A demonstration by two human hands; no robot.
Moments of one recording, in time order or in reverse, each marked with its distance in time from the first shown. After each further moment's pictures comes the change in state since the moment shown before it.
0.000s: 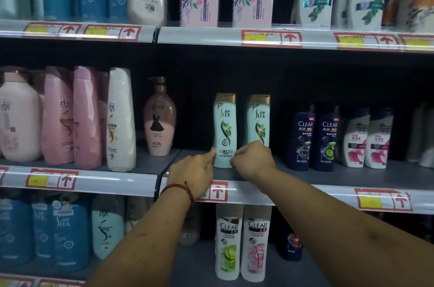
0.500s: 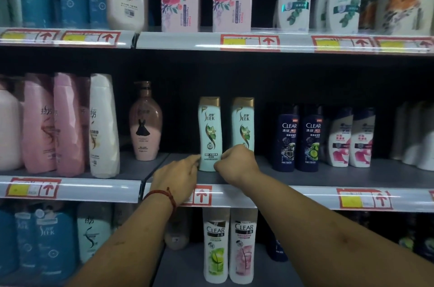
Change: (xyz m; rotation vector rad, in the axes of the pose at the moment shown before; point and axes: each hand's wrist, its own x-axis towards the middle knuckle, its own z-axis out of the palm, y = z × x) left_hand 0.001 -0.001 0.004 0.006 0.002 -0.002; right_hand -0.004 -0.001 -0.005 0.027 -0.065 -0.007
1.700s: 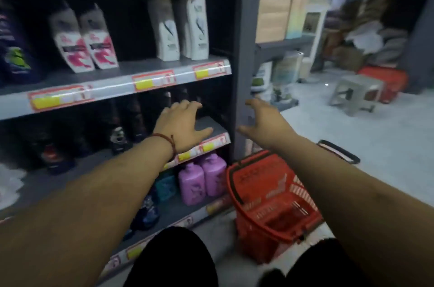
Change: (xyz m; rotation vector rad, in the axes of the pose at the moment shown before) left_hand -0.147 0.523 0.171 -0.097 -0.305 0.599; right_hand -0.265 0.386 -0.446 -0.552 0.217 0.271
